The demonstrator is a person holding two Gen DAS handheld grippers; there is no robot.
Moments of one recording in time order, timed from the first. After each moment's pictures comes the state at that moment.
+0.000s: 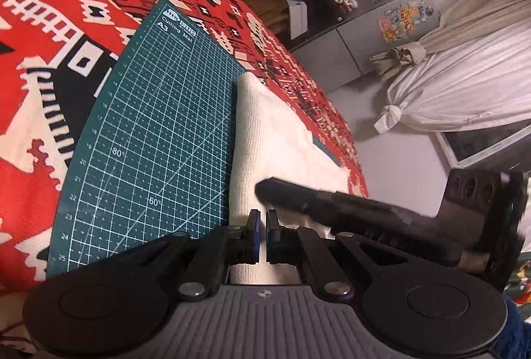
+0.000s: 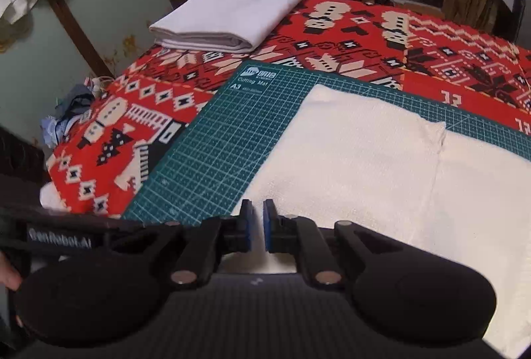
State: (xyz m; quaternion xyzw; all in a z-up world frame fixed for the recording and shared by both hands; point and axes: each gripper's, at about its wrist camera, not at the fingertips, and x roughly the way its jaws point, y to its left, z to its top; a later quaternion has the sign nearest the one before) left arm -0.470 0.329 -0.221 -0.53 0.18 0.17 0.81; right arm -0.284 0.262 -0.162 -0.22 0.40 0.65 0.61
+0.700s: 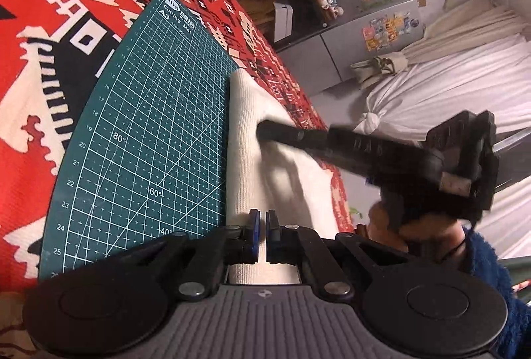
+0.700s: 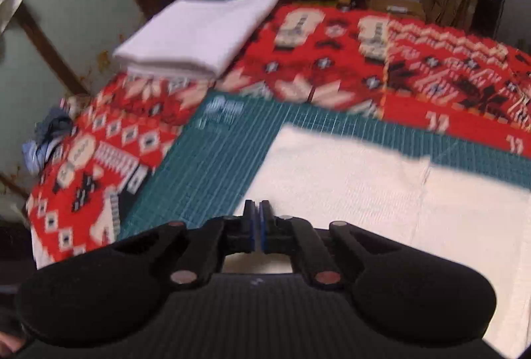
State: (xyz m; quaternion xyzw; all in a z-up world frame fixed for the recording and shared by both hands) left arm -0.479 0.332 -0.241 -0.56 0.14 0.13 0.80; right arm -0.261 0.310 -0.159 -0.21 0.41 0.61 0.64
